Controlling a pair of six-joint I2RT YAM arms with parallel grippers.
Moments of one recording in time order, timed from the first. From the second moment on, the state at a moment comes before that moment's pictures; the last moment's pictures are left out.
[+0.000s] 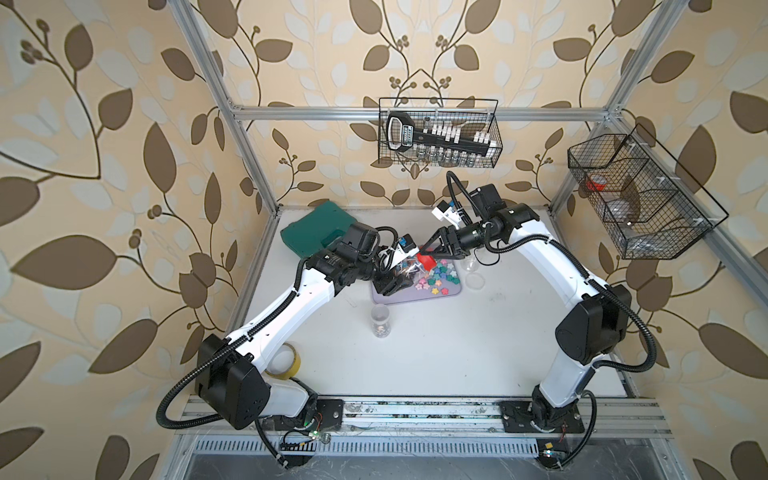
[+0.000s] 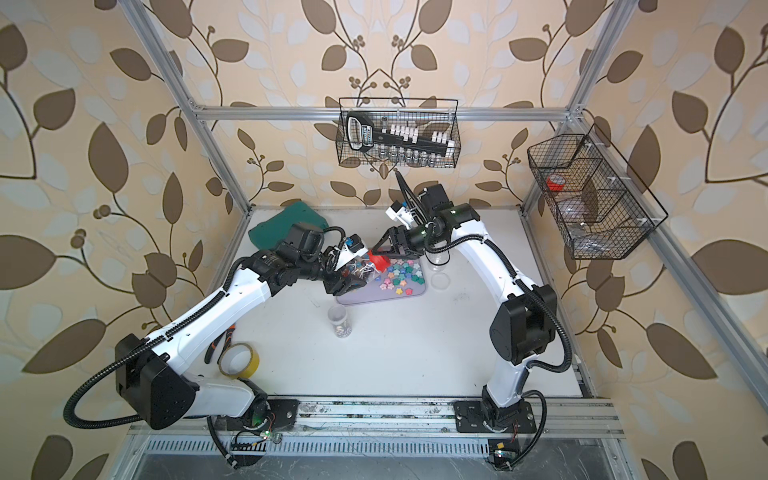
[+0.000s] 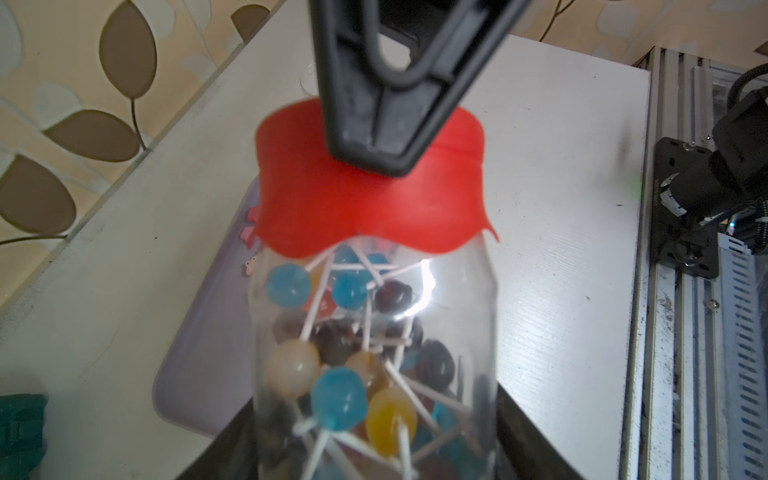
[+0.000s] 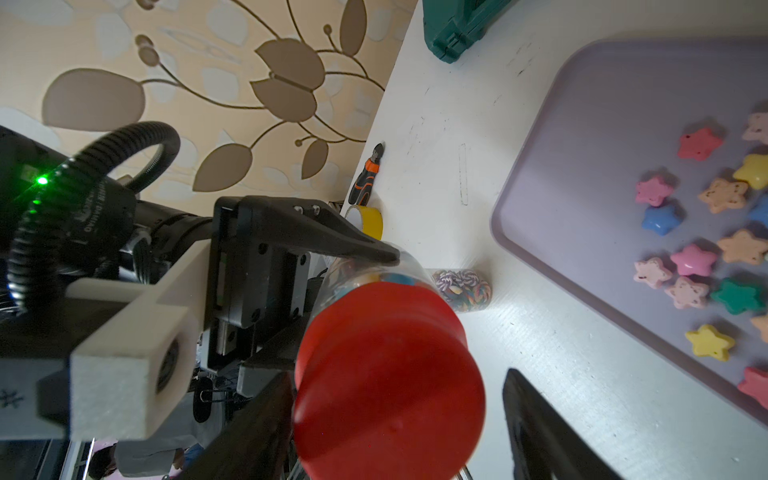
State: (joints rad) left arm -0.51 1.36 1.23 -0.62 0.46 0.44; right arm 0.36 1.79 1.76 -1.00 -0.92 0.23
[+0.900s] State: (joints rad) left arm -0.51 1.36 1.21 -0.57 0.48 0.36; right arm 0.37 1.79 1.76 -1.01 -0.92 0.19
